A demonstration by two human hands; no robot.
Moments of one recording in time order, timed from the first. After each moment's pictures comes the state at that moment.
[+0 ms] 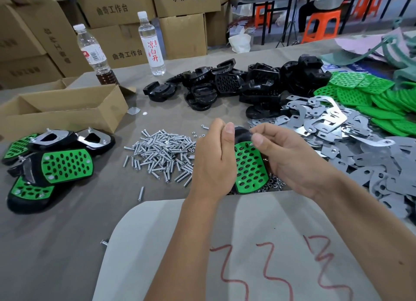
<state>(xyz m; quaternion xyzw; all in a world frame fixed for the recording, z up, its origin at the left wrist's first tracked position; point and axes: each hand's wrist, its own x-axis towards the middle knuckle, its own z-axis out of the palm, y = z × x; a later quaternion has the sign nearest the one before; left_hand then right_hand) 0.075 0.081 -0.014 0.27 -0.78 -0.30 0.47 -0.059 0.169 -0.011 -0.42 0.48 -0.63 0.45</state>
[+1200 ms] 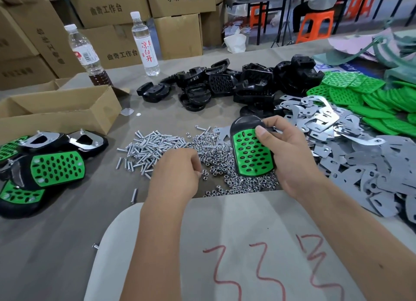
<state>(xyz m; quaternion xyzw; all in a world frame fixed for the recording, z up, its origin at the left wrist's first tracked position) 0.125 0.057 -0.007 0.51 -0.84 -0.17 0.12 -0.058 0.164 -0.019 -0.31 0.55 -0.70 0.32</state>
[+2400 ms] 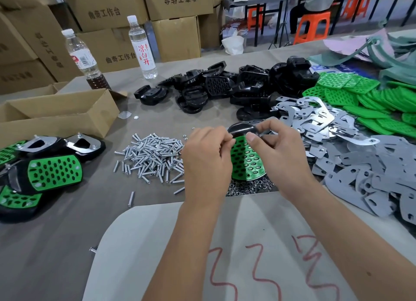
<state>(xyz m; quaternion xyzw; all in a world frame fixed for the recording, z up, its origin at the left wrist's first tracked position) 0.069 0.084 -0.016 0.28 -0.81 -0.14 0.51 -0.065 0.160 -0.033 -0.40 0.64 -0.64 0.15</state>
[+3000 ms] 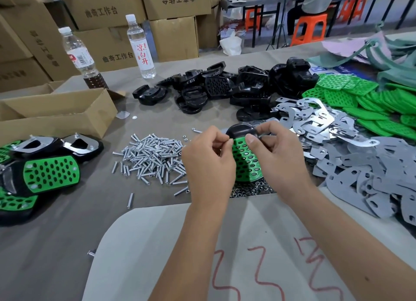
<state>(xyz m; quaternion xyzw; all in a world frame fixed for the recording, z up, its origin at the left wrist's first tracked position) 0.062 0.087 -0.022 0.34 -0.74 -0.27 0.52 -0.059 0.159 -0.035 -0.40 0.65 -0.63 0.12</state>
